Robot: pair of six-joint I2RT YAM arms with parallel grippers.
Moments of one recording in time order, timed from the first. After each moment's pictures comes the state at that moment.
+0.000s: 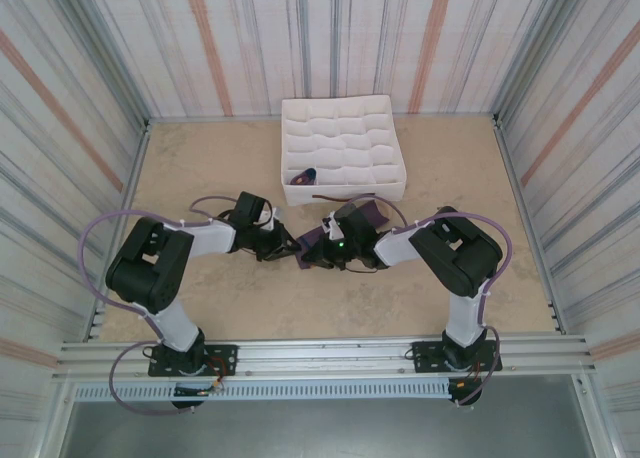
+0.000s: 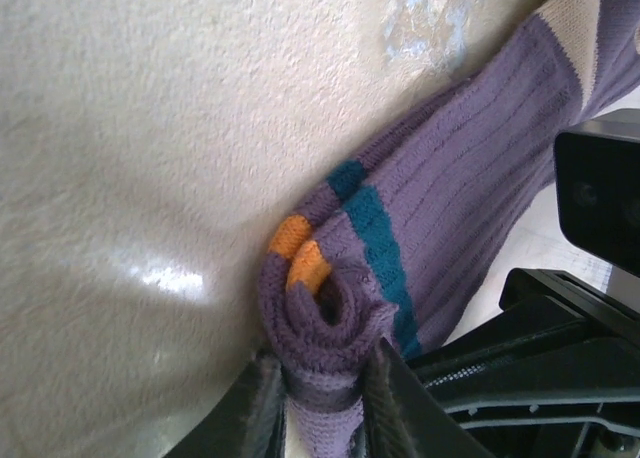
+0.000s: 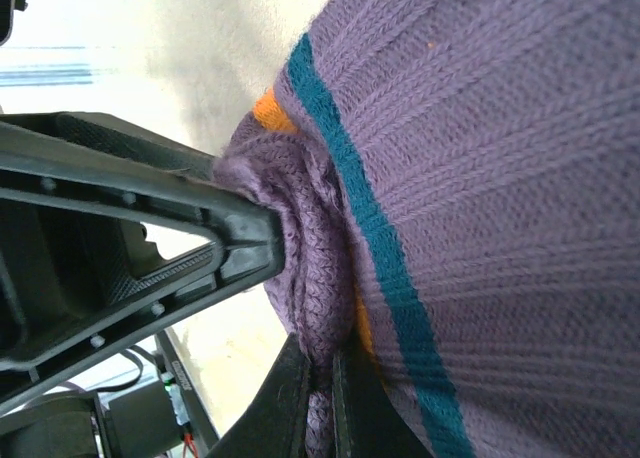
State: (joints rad) left arm -0.42 1.70 0.75 -0.09 0.60 -0.71; right arm 0.74 1.89 0.78 0.38 -0.58 1.05
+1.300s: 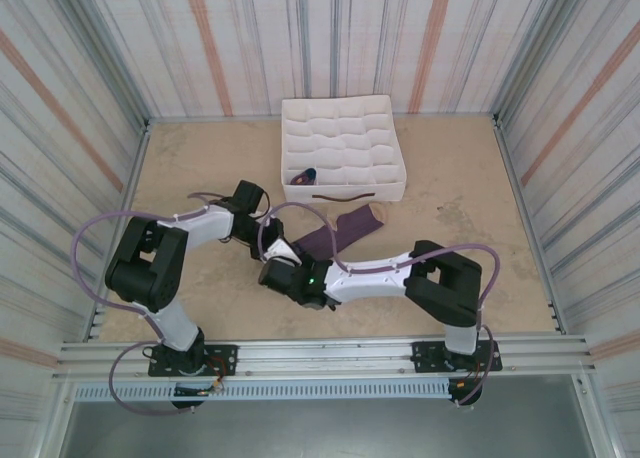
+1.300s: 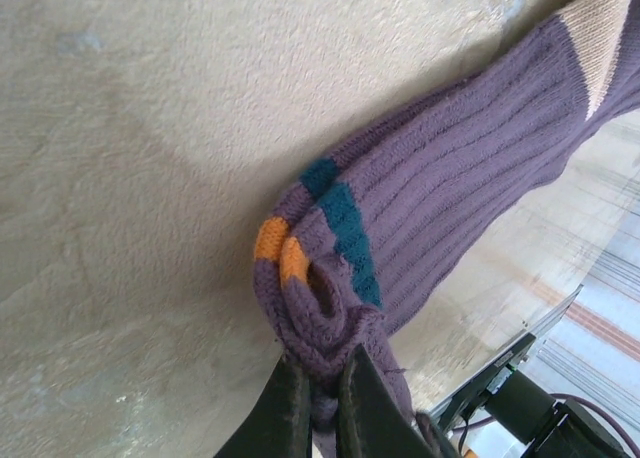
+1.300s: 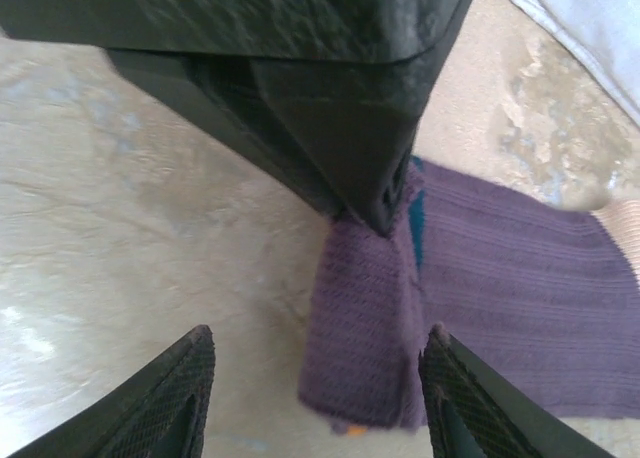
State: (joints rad) left arm -0.38 1.70 0.90 -0.46 0.66 -0.71; right arm 1.28 1.90 1.16 -0.35 0.64 0.29
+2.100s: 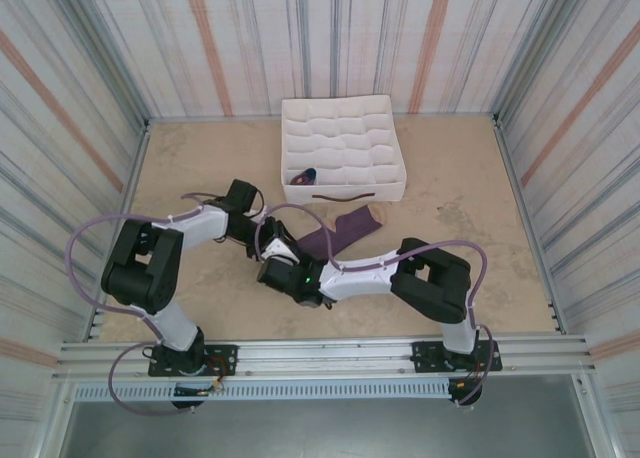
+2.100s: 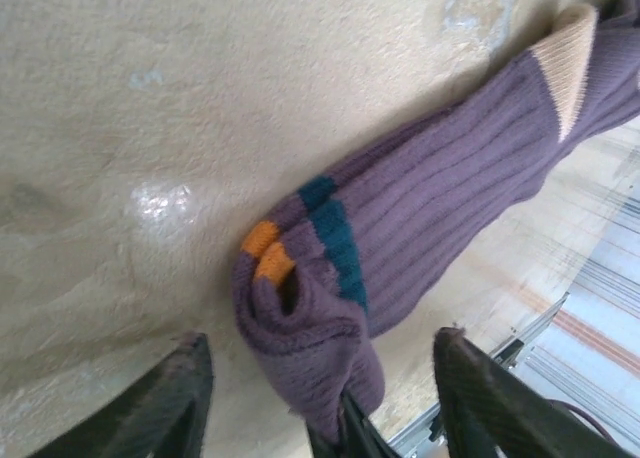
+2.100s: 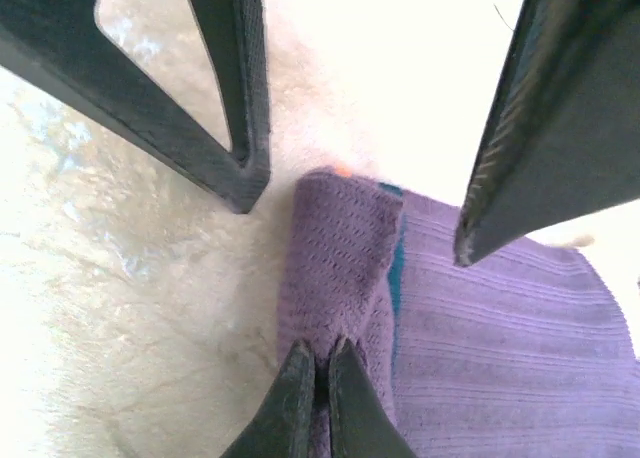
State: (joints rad) left arm -0.34 1.67 0.89 -0.46 0.67 -0.70; right arm 1.25 1.93 1.14 -0.25 0.61 0.24
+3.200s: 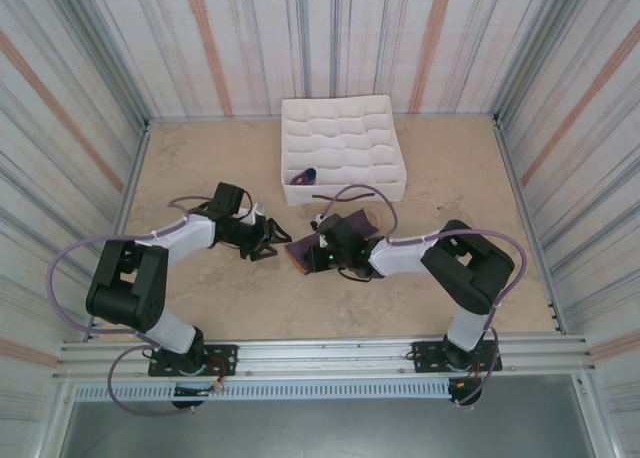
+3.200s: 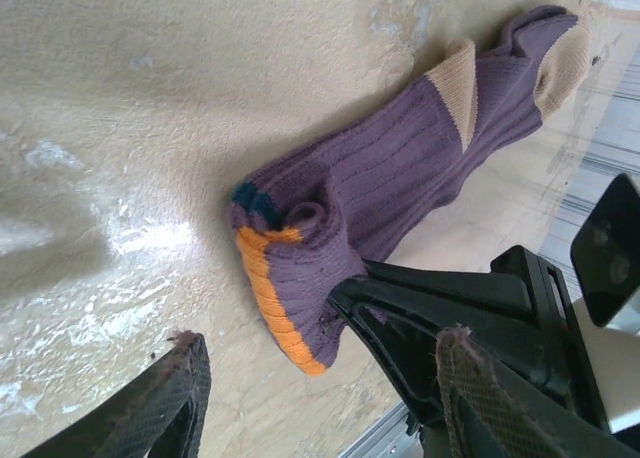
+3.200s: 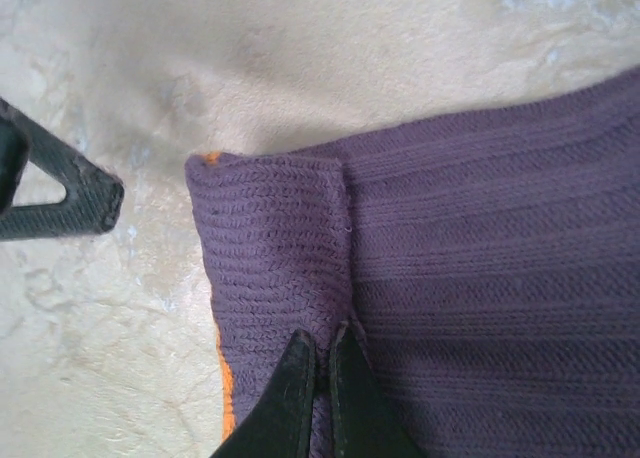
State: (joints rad) left arm -0.29 1.54 0.78 -0.37 0.72 -0.71; right arm 0.88 1.77 0.79 0.20 -0.16 0.68
